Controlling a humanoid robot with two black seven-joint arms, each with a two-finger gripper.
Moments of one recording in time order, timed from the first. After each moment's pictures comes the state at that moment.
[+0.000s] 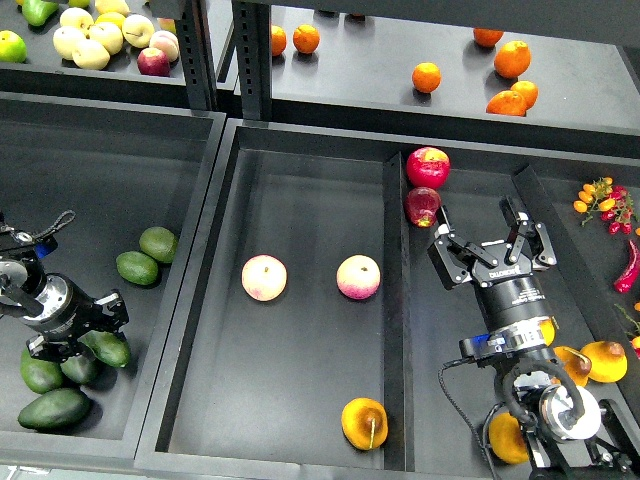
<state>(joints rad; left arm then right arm) -1.03 0.47 0.42 -0.75 0.11 -0.49 0.49 0.00 0.01 1.41 1.32 0.31 0.38 -0.18</state>
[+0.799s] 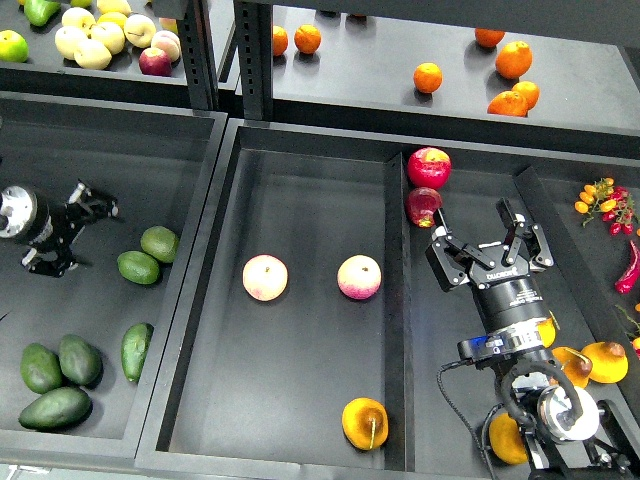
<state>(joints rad) -1.05 0.64 -0.12 -0.70 0.02 -0.49 0.49 0.00 0.02 1.38 1.32 0.31 0.37 -0.18</state>
